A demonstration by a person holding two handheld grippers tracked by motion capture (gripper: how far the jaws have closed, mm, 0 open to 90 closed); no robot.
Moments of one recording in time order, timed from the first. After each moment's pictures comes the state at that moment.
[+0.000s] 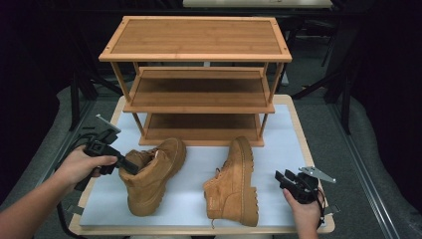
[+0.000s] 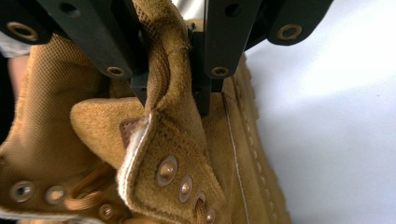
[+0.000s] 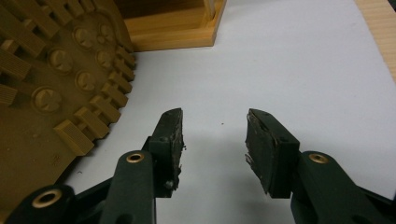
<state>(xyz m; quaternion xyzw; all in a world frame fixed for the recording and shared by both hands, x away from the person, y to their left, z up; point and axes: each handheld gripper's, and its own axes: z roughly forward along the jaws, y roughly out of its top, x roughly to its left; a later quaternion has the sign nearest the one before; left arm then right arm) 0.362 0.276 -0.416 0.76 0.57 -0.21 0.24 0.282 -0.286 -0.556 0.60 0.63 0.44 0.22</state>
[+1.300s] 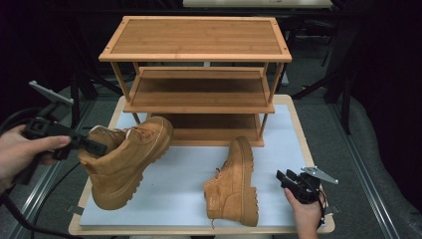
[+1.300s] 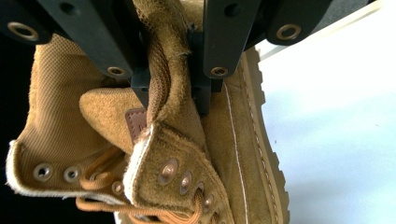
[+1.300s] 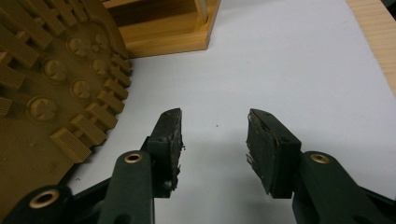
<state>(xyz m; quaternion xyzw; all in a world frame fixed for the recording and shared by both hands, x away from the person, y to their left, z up) 0.318 0.308 -0.275 0.75 0.57 -0.16 0.30 0.281 -0.289 -0.557 0.61 0.62 0.45 0.22</state>
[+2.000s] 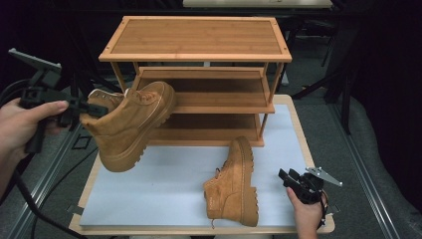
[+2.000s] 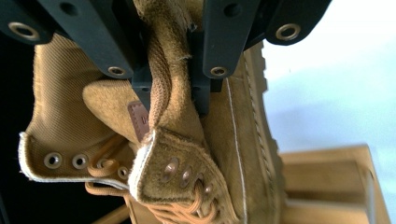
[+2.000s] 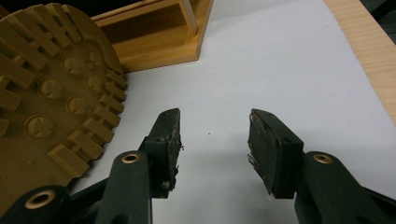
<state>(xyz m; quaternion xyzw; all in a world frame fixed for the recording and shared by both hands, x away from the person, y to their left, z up) 0.364 0.305 -0.259 0.69 0.57 -0.13 0.42 0.280 -0.295 -0.558 0.62 0.59 0.46 0.22</state>
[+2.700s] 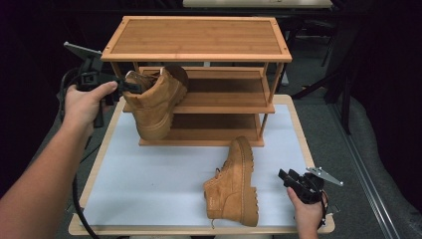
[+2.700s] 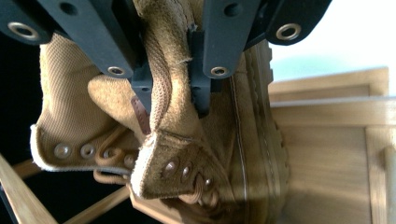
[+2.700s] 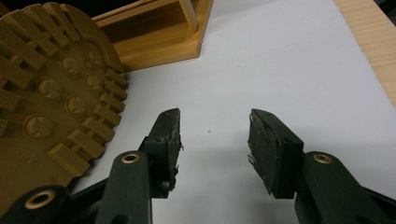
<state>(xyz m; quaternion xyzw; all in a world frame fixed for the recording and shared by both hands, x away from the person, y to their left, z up) 0.432 0.248 -0.289 0.64 0.61 -0.07 0.46 0.282 -0.298 -0.561 0.63 0.58 0.47 0.20</state>
